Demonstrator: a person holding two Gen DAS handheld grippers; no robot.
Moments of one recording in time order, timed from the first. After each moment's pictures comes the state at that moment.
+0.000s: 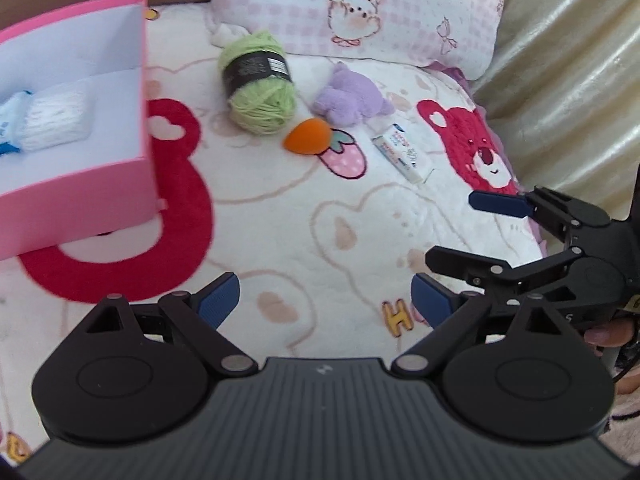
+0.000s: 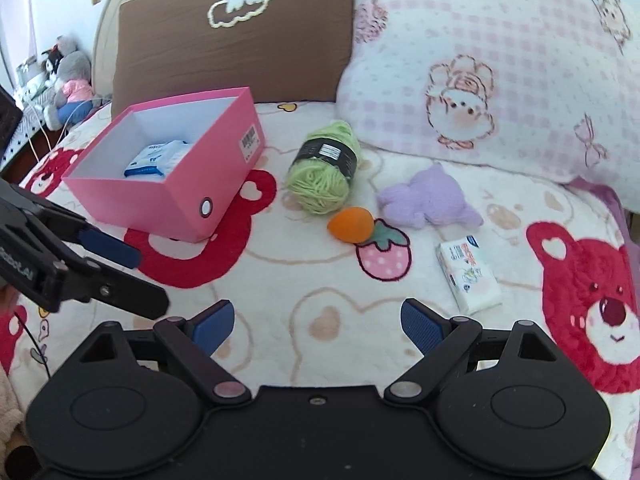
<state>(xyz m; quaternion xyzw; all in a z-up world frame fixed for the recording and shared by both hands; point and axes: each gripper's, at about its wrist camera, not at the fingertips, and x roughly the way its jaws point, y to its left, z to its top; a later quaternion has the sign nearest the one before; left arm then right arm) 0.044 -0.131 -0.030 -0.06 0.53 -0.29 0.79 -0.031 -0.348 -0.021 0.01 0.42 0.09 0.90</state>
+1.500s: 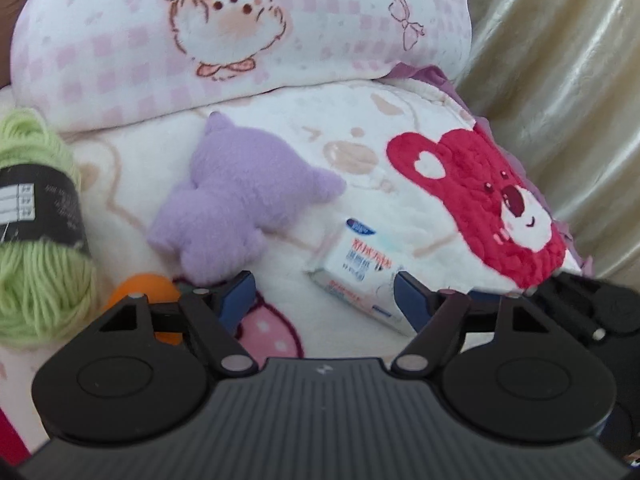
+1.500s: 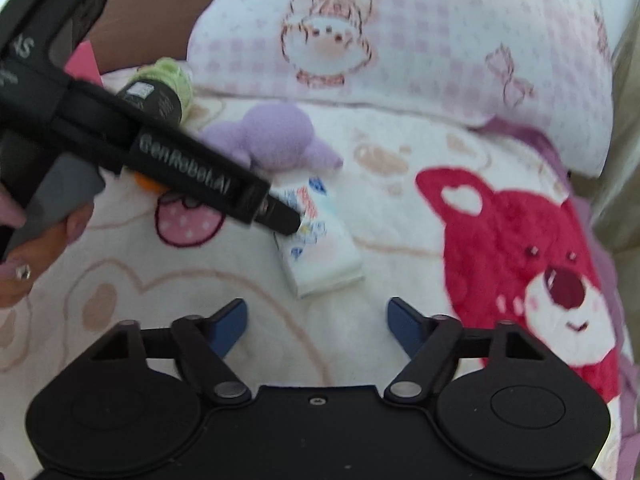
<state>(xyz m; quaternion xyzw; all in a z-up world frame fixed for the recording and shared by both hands) 0.168 -0.320 -0.121 0.00 0.45 -0.37 0.81 0.016 -0.439 -0.124 -0.03 0.42 -0.03 0.91</state>
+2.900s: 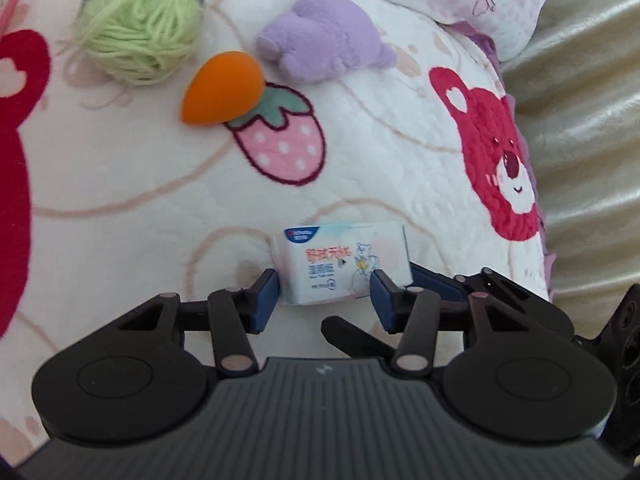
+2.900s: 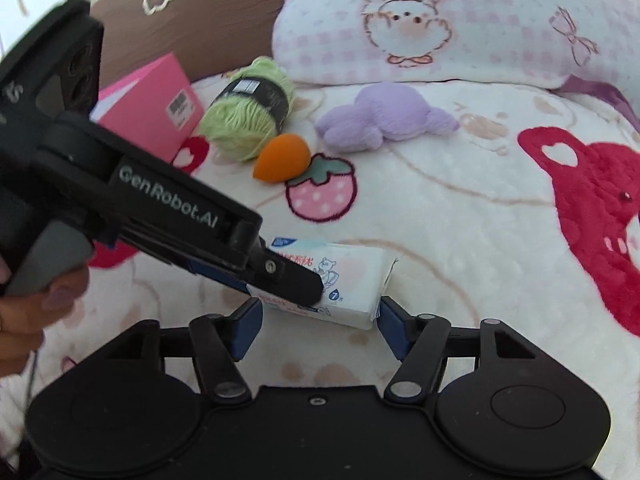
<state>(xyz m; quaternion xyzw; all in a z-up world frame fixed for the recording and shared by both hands) 0.113 -0.248 -0.136 -0.12 0.59 -0.28 0.75 -0.012 -0.402 -0.127 0.07 0.42 0.08 0.90</state>
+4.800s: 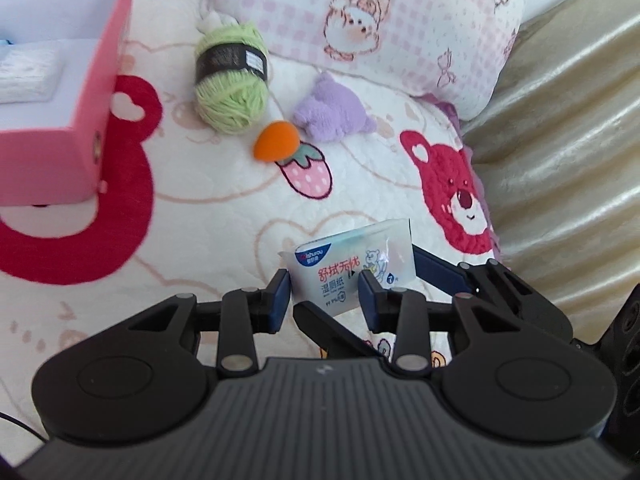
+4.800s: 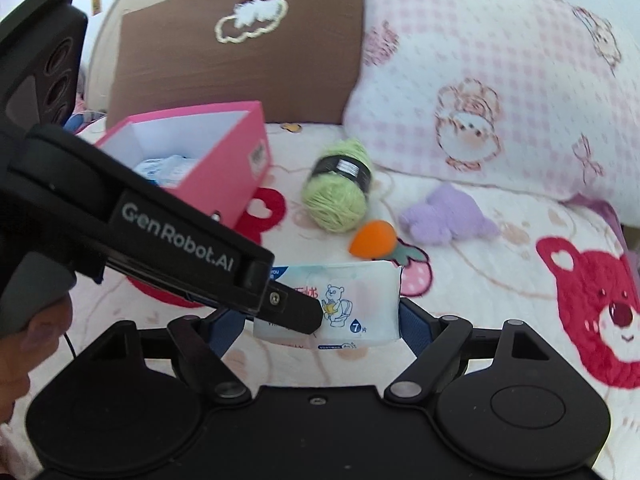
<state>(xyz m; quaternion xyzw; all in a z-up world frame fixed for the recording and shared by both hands) 0.048 -0.151 -0.052 -0.17 0.52 -0.27 0.79 -0.039 -0.295 -0.041 -0.01 0.36 0.07 0.93</state>
